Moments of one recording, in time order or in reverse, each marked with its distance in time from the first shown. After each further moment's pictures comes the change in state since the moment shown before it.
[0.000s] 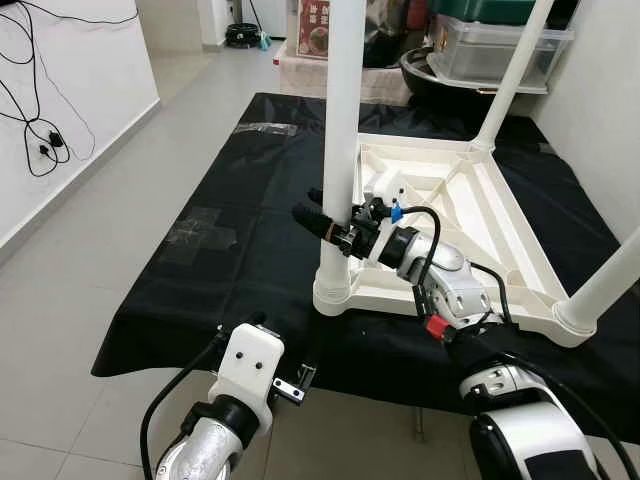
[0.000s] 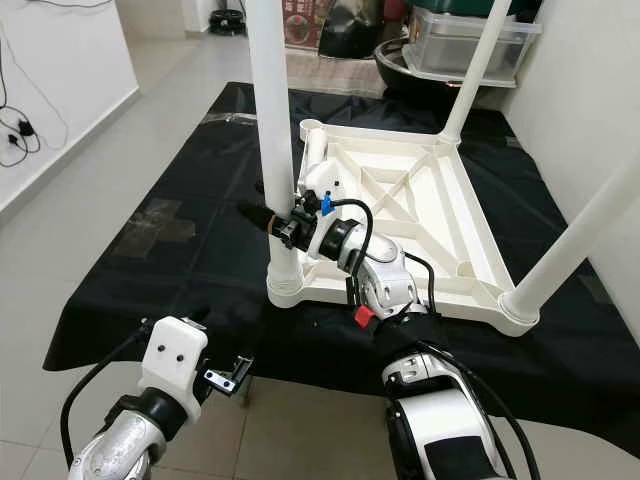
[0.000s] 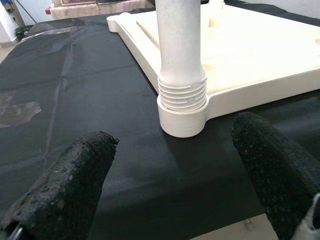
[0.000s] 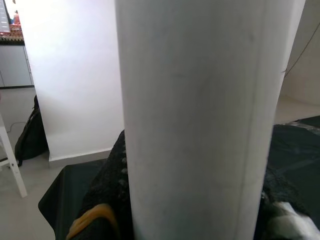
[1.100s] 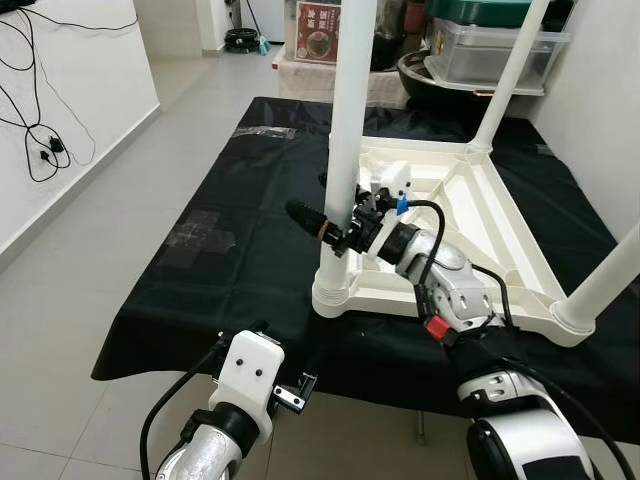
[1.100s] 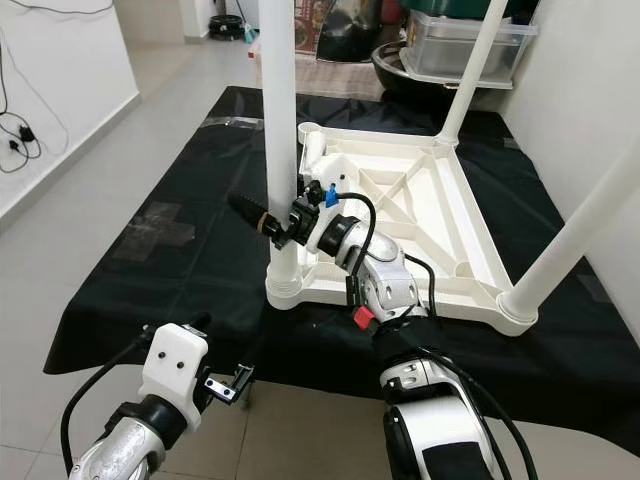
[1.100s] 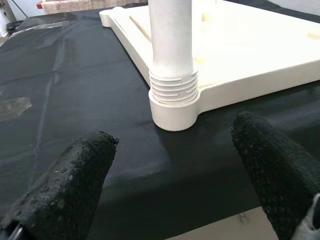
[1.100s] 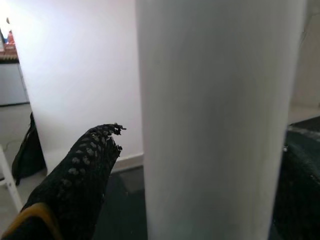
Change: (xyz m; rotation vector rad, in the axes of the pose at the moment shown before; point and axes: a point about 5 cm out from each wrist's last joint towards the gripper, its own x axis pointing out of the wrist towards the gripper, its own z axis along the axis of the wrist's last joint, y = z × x) left arm -0.004 -0.002 -0.005 -0.014 0.023 -0.018; right arm 0.004 0.005 0.005 0.050 -0.033 -0.012
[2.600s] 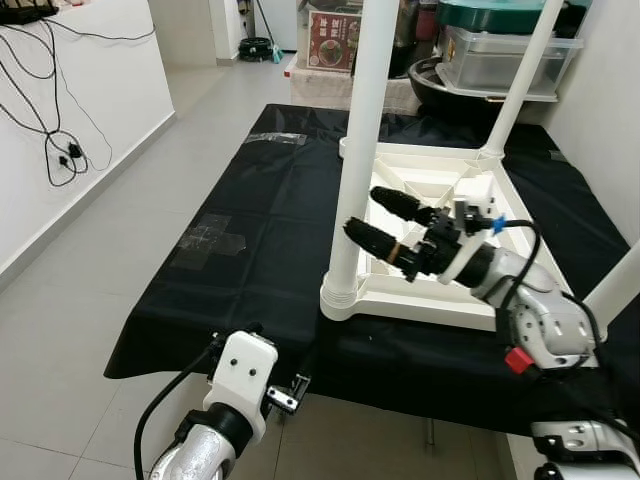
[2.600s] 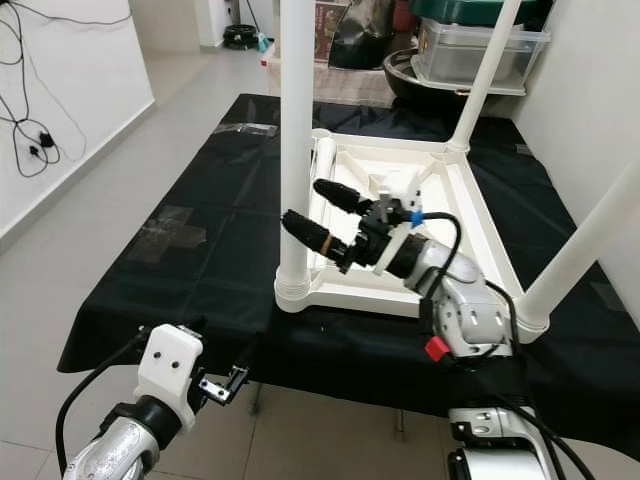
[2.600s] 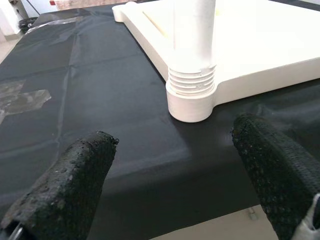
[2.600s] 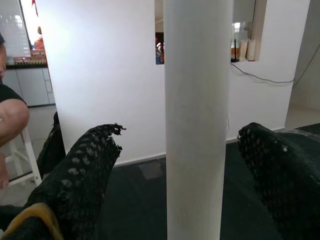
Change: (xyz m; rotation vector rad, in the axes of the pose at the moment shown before) left arm -0.001 0.007 -0.005 0.002 0.023 0.007; right arm -0.069 -0.008 0.022 0.012 -0.003 0.033
